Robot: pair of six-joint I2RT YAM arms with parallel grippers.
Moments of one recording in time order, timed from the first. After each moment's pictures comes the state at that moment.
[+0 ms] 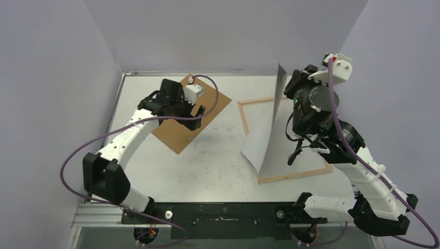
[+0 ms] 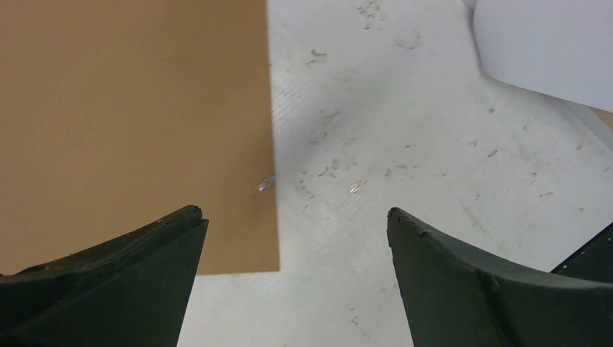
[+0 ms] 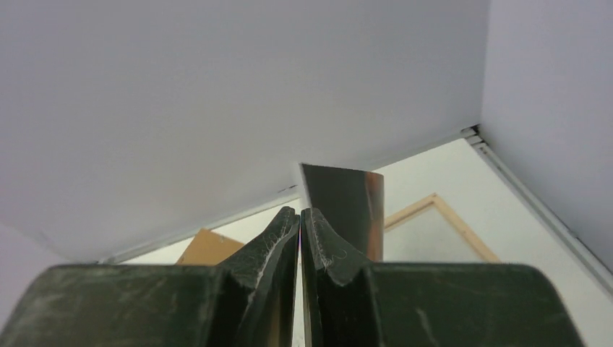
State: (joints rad) left arm -0.35 1.46 1.34 -0.73 0.27 0.21; right arm 0.89 1.13 1.65 -0.47 1.03 0.28
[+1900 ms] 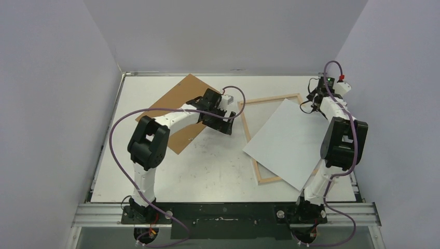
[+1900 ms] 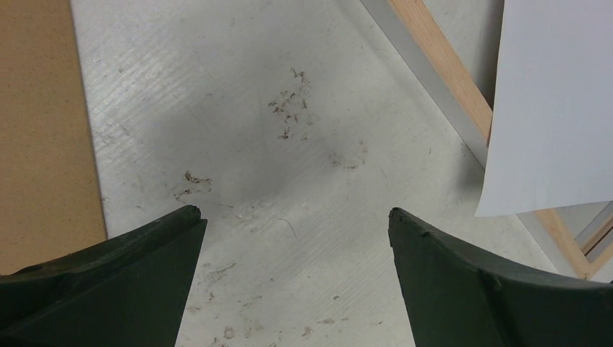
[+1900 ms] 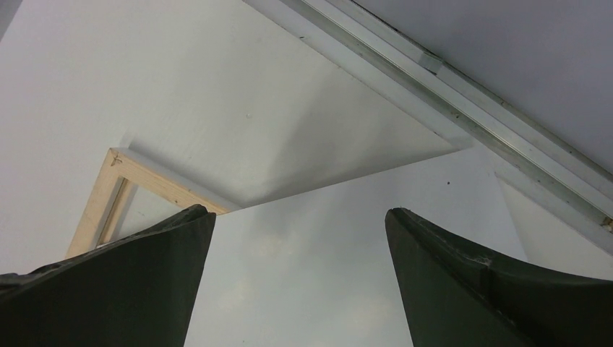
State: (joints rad) left arm -0.60 2.02 1.50 -0.46 0.26 -0.14; right arm -0.21 1.89 1.40 -0.35 0.42 0.62
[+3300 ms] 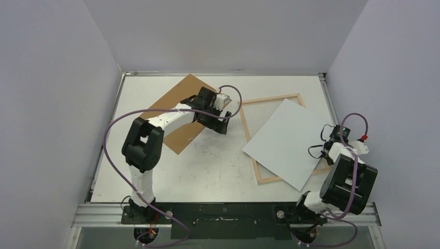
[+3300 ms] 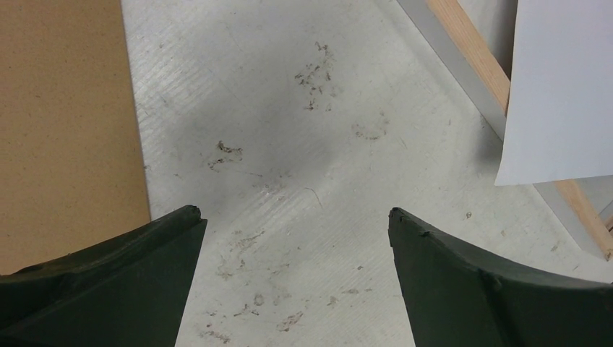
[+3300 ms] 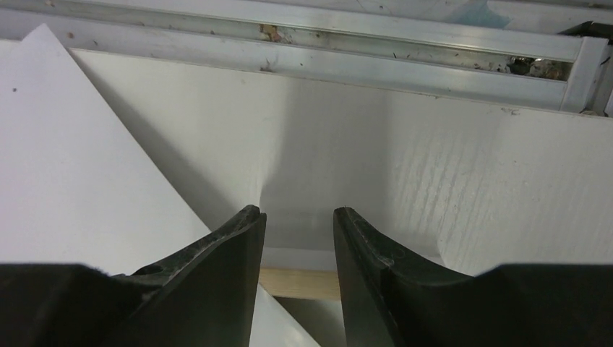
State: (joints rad) left arm -0.57 1.96 1.46 -0.49 0.26 -0.07; right arm -0.48 1.38 0.63 -0.27 0.42 0.89
